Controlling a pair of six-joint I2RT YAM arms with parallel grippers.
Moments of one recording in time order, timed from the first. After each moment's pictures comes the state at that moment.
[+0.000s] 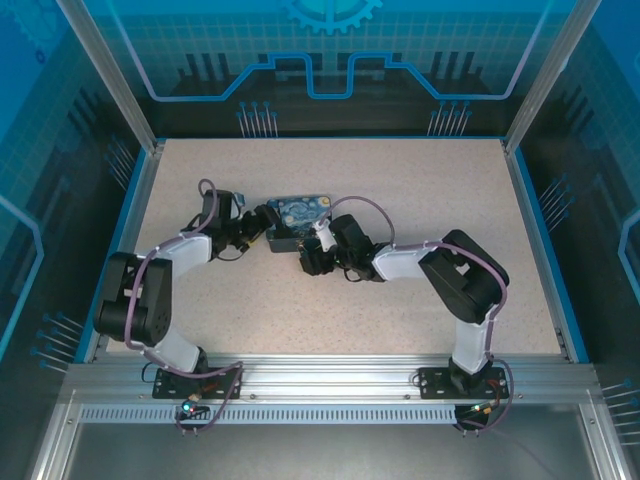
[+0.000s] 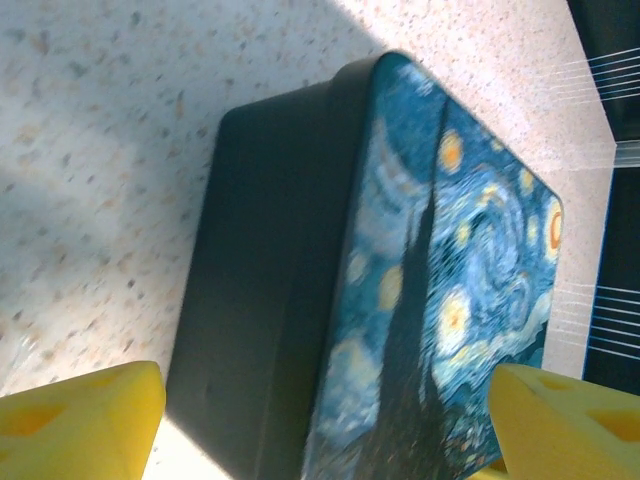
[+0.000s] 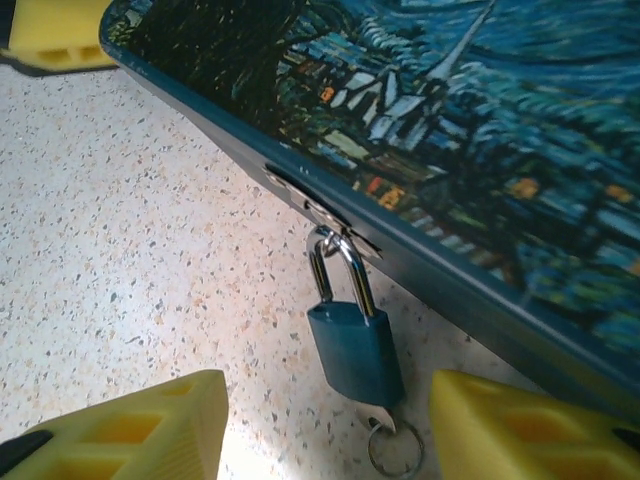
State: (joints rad) left arm -0.10 1.60 0.82 -0.01 0.45 -0.82; right arm 0.72 1.90 0.96 0.24 -0.26 0.23
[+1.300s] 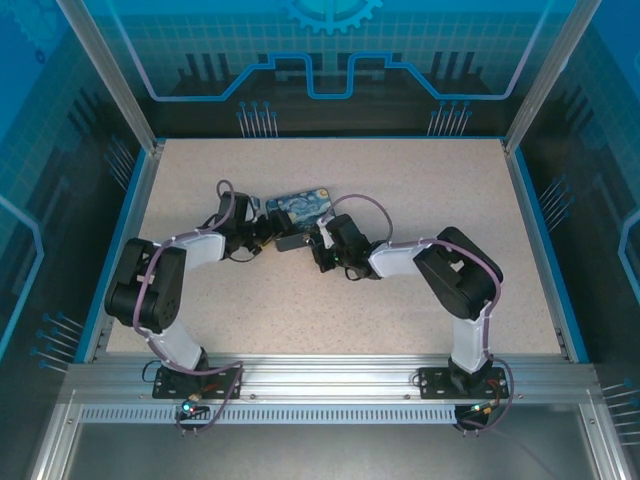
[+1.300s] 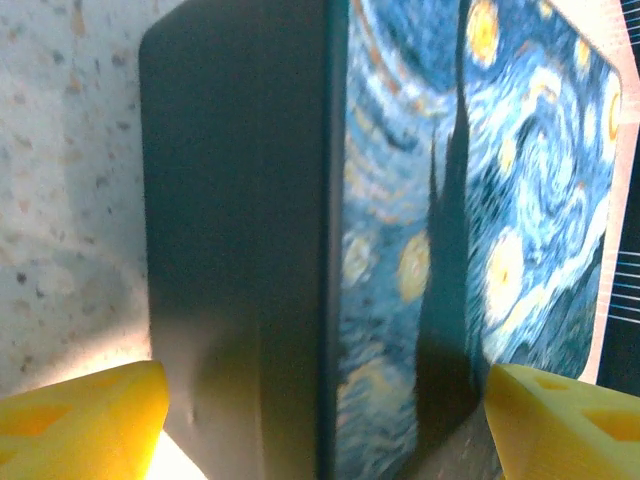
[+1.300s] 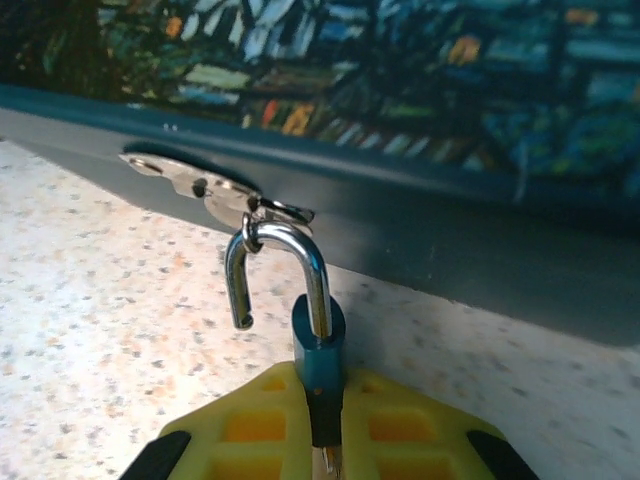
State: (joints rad) left arm -0.19 1.68 0.82 0.05 0.44 -0.83; right arm 0.73 1.92 0.98 0.16 -0.03 0.28
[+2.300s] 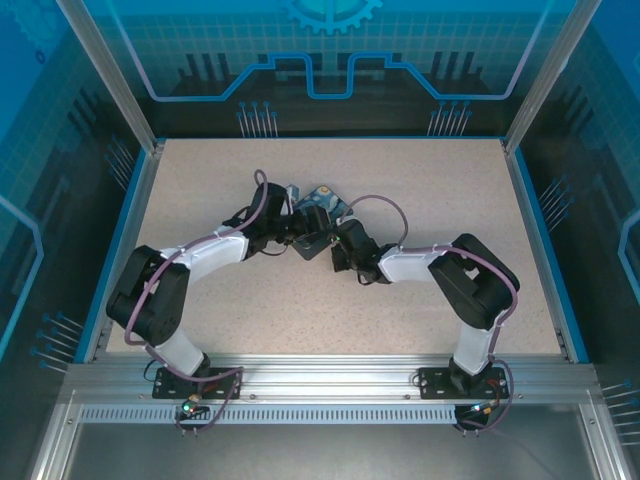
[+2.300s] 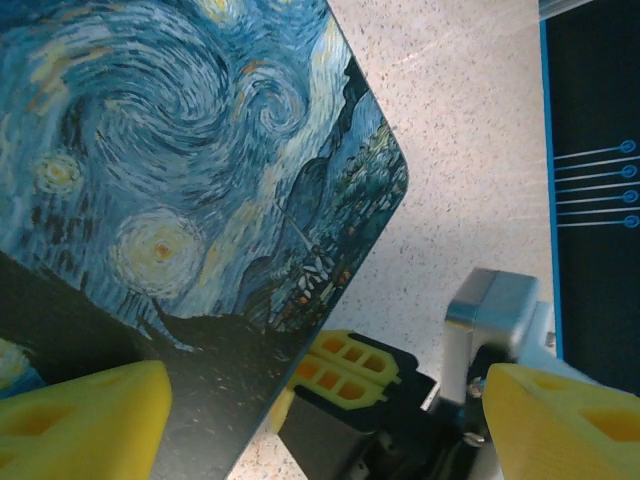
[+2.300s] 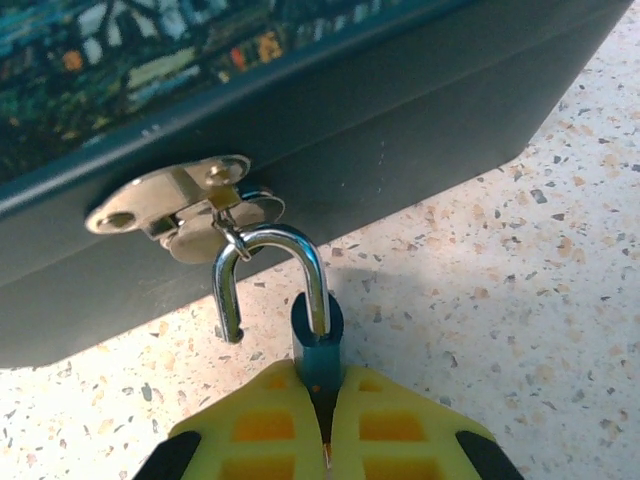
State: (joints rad) left arm -0.43 1.64 0.97 -0.01 0.35 -0.82; right arm 0.71 1.82 0.90 0.07 0.19 0.41
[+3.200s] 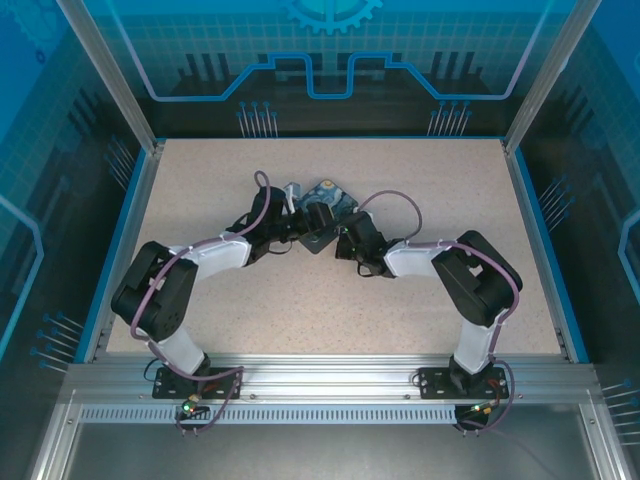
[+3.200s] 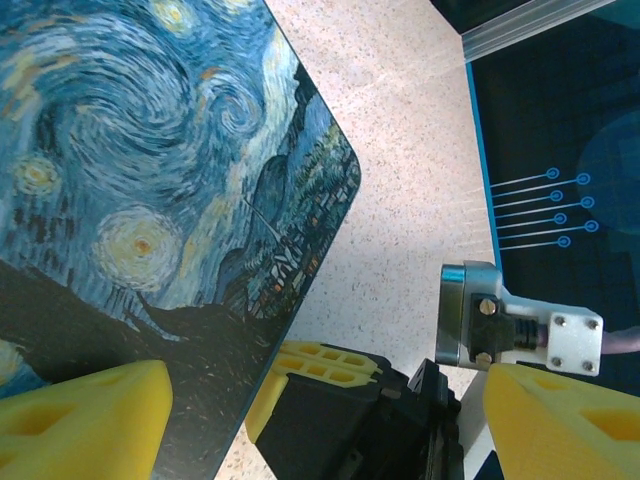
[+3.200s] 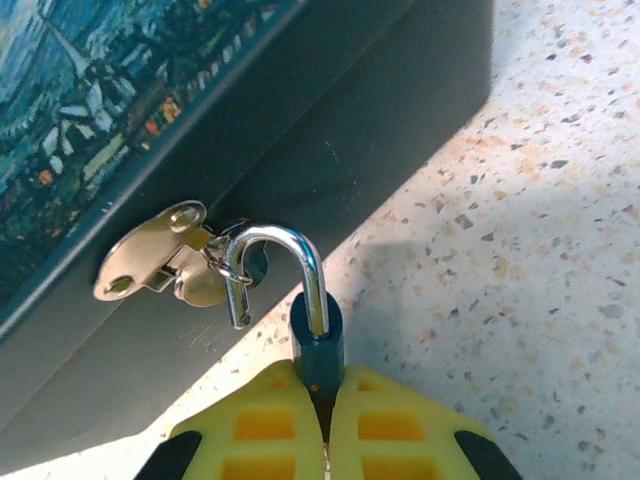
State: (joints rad) left arm -0.44 1.68 0.90 0.26 0.37 -0.88; right arm 0.64 1.83 0.91 0.11 0.15 0.69
